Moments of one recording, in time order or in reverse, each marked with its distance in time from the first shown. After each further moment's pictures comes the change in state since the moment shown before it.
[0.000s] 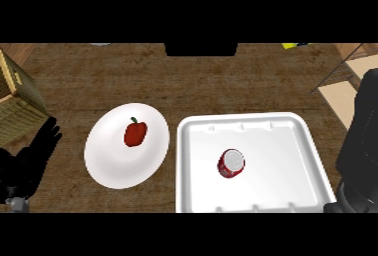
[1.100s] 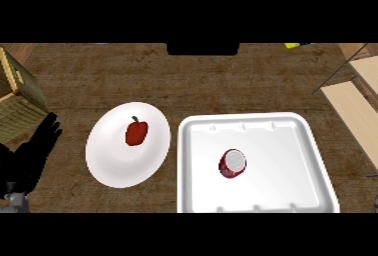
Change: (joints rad) left arm -0.025 -0.012 0.027 -0.008 -0.013 -0.027 0.026; right arm -0.037 -0.245 -0.282 0.215 0.048 0.139 -0.147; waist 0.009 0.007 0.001
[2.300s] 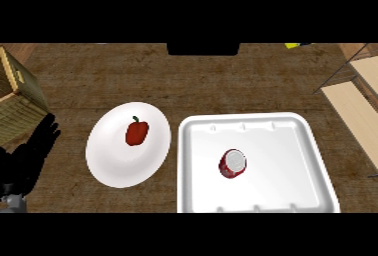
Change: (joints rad) left arm 0.011 -0.027 0.039 -0.029 -0.028 -0.035 0.024; right arm 0.249 -0.124 -0.145 0.119 -0.251 -0.342 -0.011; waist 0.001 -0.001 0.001
